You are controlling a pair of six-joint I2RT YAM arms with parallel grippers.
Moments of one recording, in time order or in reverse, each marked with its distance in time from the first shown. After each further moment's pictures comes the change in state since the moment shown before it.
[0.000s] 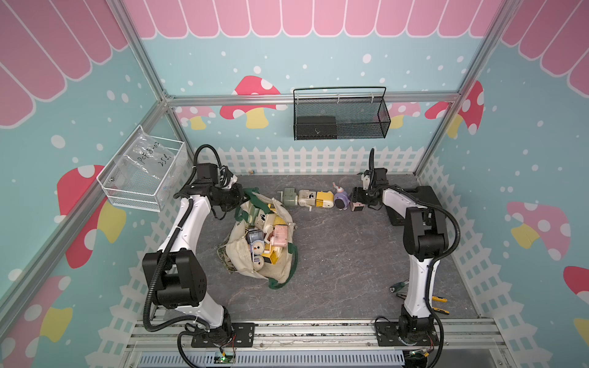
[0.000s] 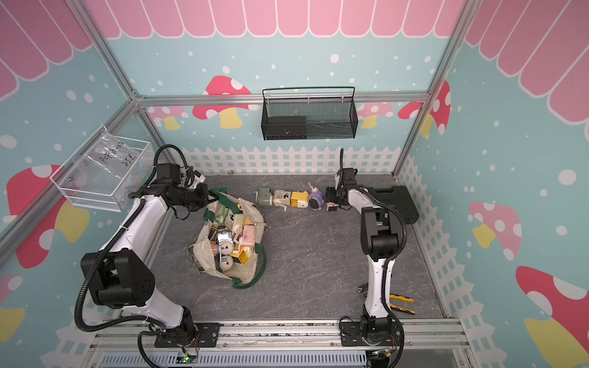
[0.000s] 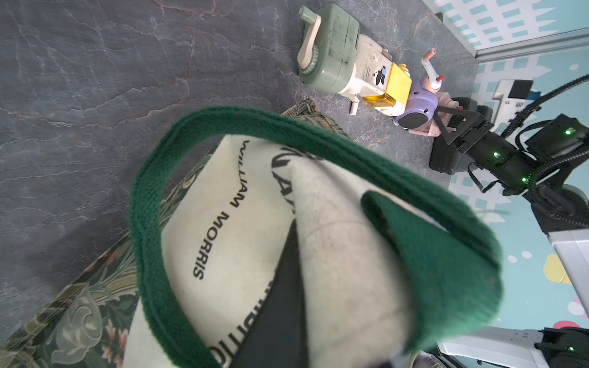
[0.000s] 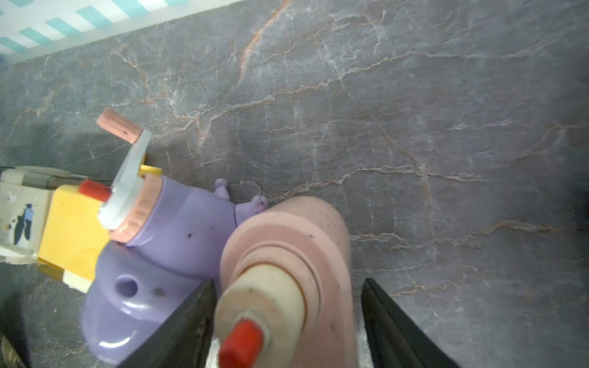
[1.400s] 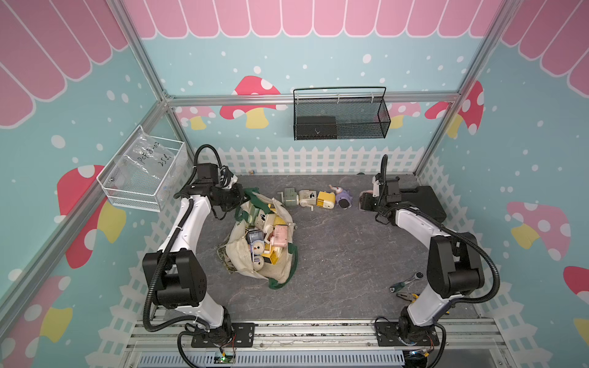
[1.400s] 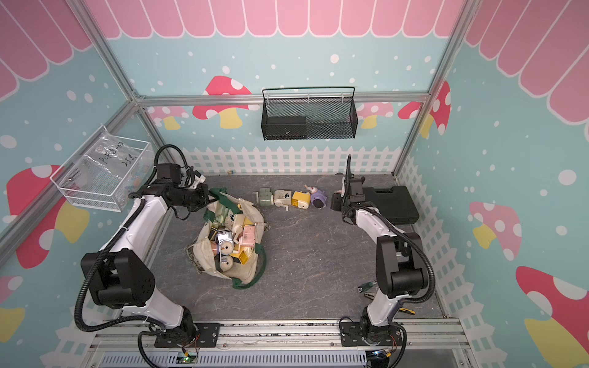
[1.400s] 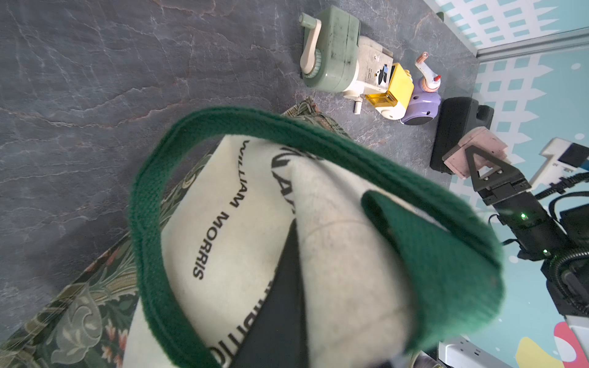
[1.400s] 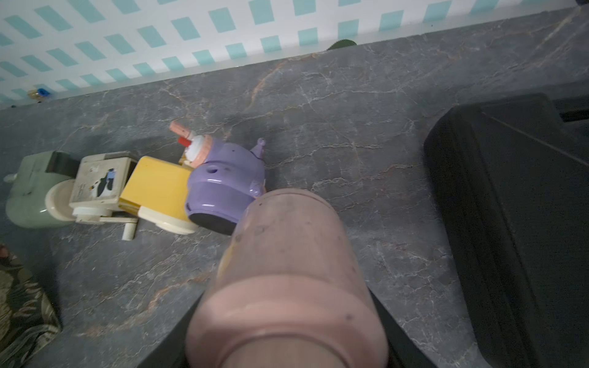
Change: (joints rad) left arm -0.003 0.000 0.000 0.000 -0.004 0.000; right arm 0.019 -0.391 -0.429 0.216 0.134 0.034
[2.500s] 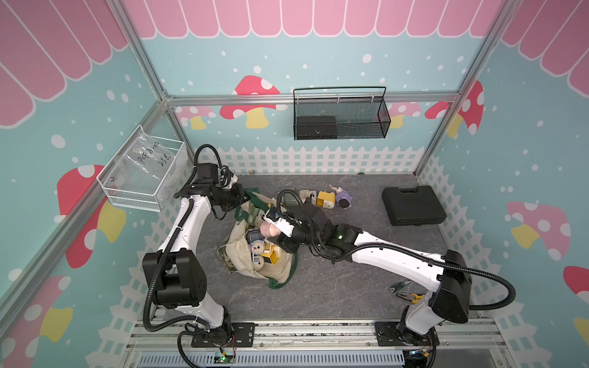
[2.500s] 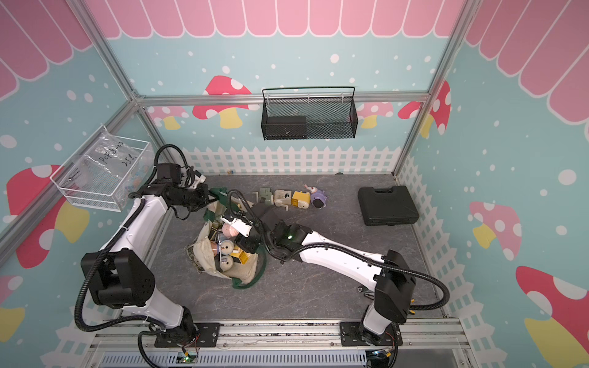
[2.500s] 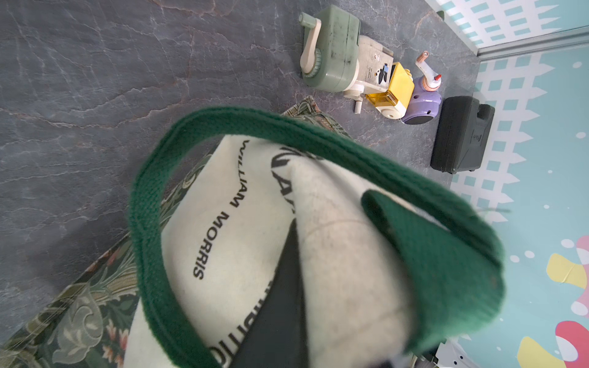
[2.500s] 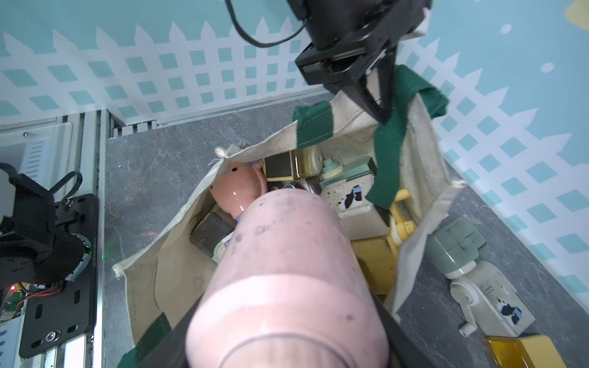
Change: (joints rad) left arm 0.000 0.000 0.000 0.000 -0.001 0.003; right arm 0.896 -0.161 0.170 -0.071 0.006 -0.398
